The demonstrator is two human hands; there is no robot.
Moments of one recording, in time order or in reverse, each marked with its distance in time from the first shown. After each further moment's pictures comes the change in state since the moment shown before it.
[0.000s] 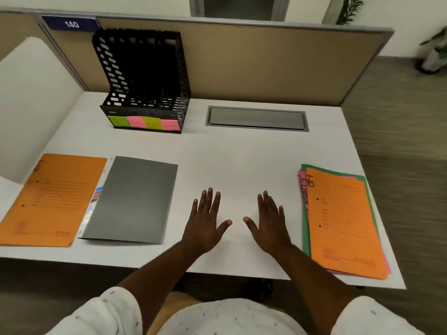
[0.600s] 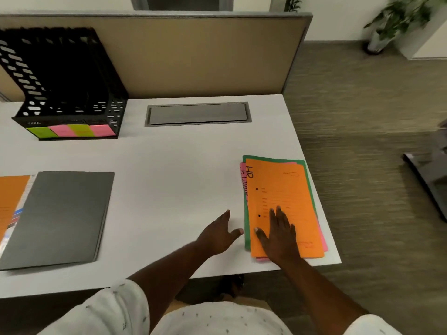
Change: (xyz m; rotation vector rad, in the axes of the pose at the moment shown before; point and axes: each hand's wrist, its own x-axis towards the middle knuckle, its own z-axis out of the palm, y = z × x) left_hand 0.062 0.202 0.065 -0.347 -0.508 -0.117; right_hand -0.073 0.192 -0.027 0.074 -0.068 0.345
